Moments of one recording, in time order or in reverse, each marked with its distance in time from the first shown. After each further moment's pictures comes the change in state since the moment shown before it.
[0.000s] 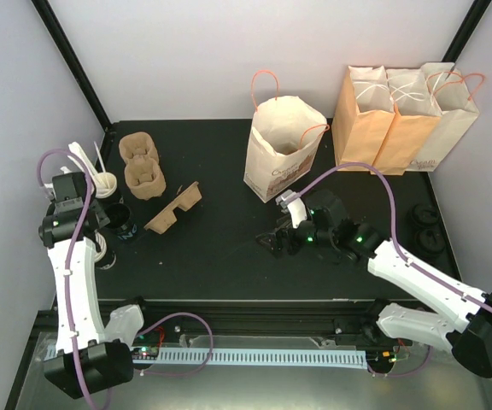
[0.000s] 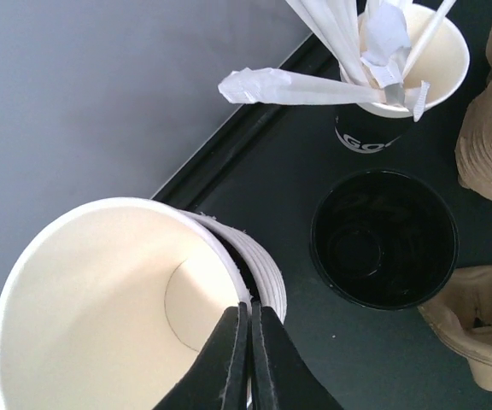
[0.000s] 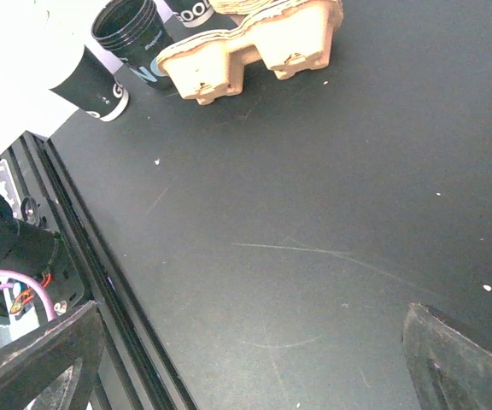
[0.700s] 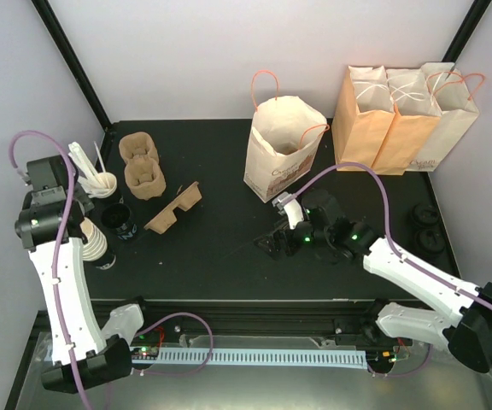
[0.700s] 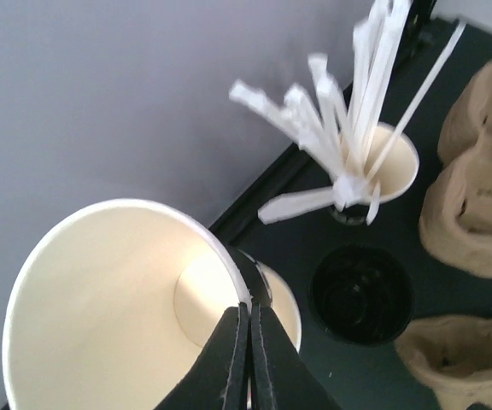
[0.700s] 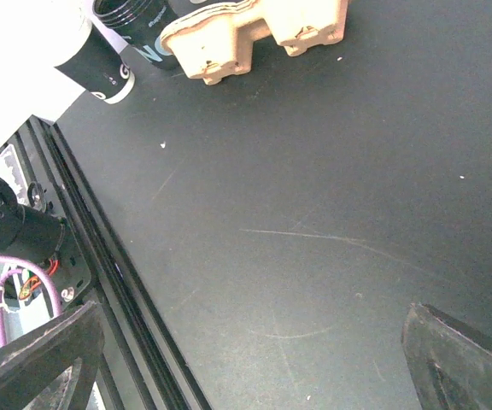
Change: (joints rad) left arm 0.000 0.014 0.262 -0.106 -0.042 0.047; right arm 0.000 0.040 0.000 0.002 -0.041 0.003
